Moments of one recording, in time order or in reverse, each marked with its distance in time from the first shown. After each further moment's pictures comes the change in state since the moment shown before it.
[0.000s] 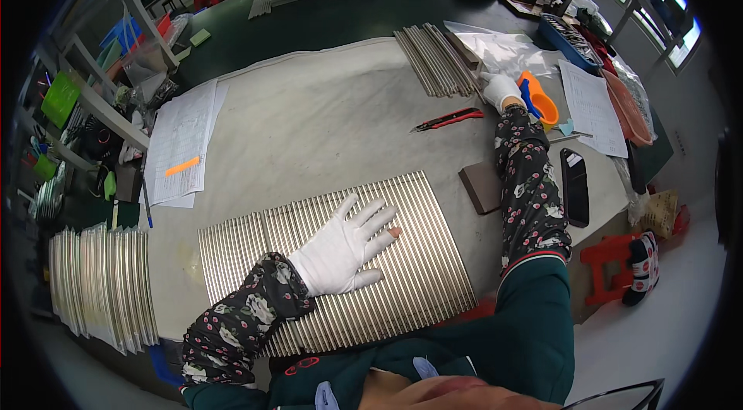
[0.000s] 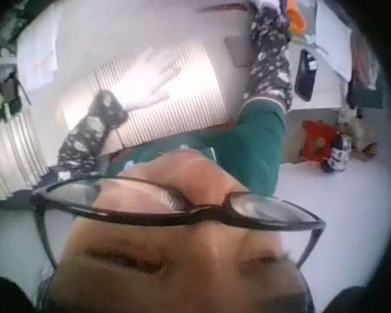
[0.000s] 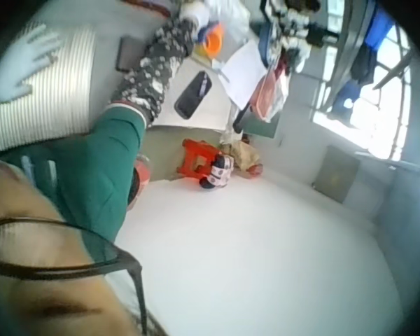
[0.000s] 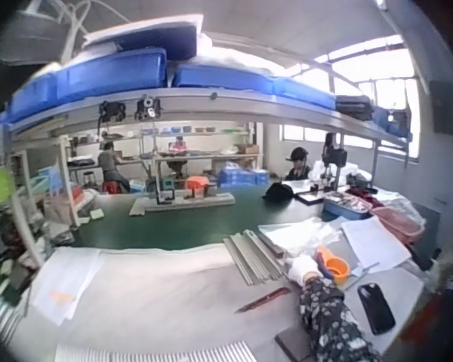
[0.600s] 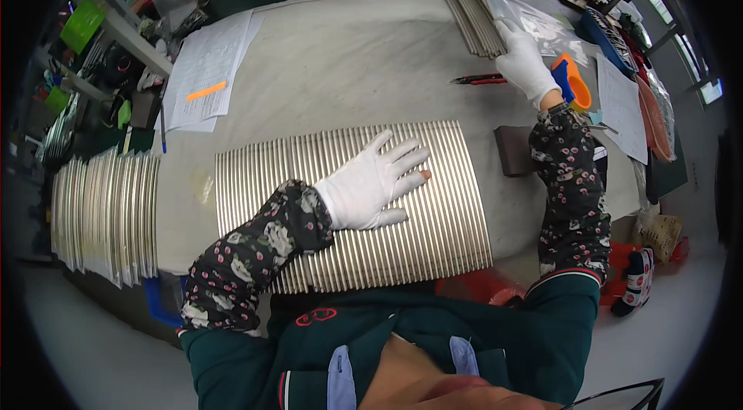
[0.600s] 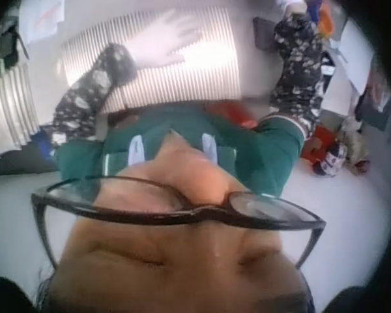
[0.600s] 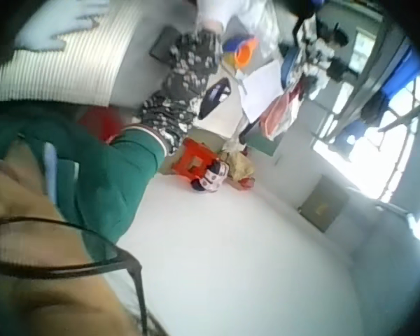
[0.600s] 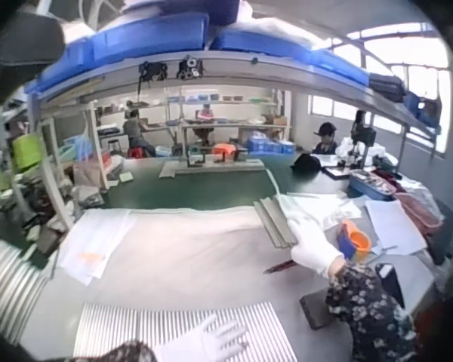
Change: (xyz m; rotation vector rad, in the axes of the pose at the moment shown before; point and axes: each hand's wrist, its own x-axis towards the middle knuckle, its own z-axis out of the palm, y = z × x) left_hand -0.003 -0.003 0.007 0.008 0.051 0.012; right_hand -0.079 -0.077 -0.046 0.283 0.514 -0.675
